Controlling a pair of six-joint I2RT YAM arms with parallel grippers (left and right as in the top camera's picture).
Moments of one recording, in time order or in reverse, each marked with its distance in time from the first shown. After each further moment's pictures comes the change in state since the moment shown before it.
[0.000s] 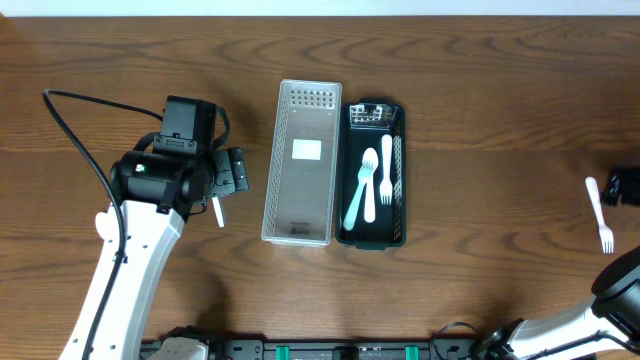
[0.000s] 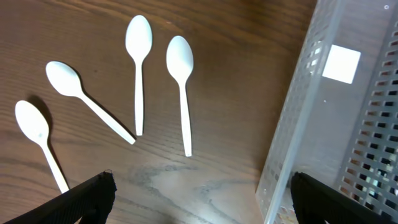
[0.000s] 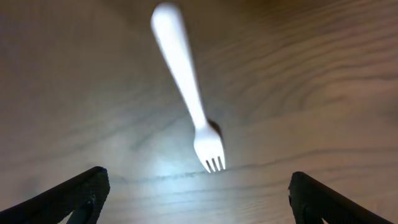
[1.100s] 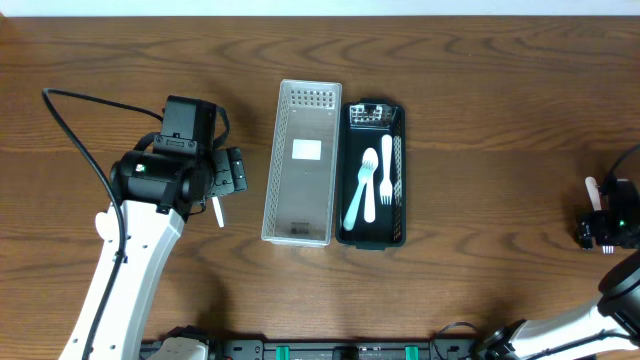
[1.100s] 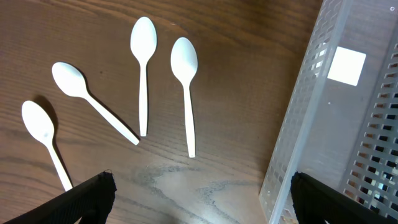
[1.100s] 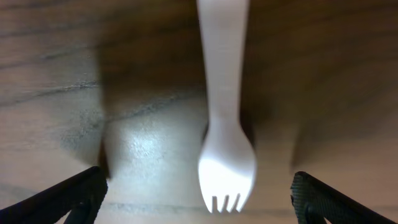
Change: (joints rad) left arm 0.000 0.000 0.000 0.000 -0.009 0.000; right arm -0.061 0.032 -0.318 0.317 0.014 -0.269
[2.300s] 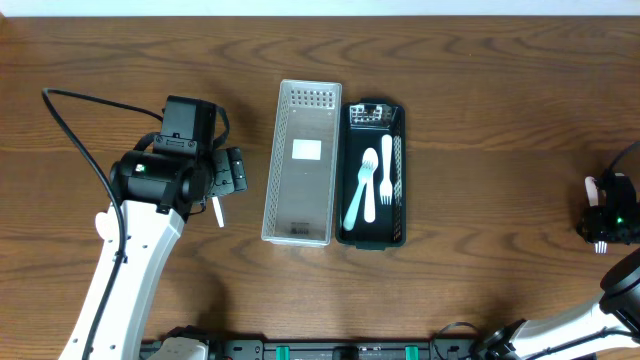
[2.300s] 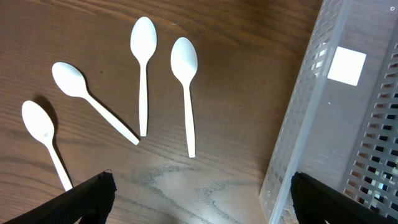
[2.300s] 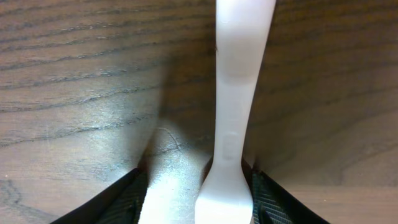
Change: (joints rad) left arm 0.000 0.000 0.000 0.000 0.000 0.000; right arm 0.000 0.012 0.003 0.024 -0.108 -0.003
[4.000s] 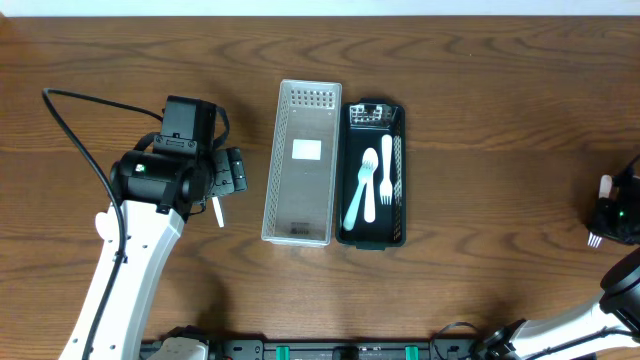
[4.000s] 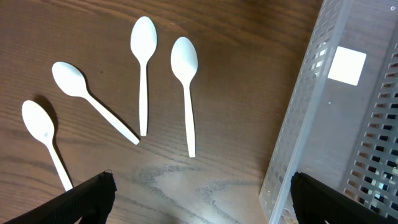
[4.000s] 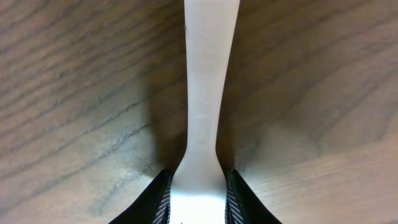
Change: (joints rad) left arm 0.000 0.000 0.000 -0.001 0.000 0.000; right arm 0.005 0.002 0.003 0.039 0.019 0.356
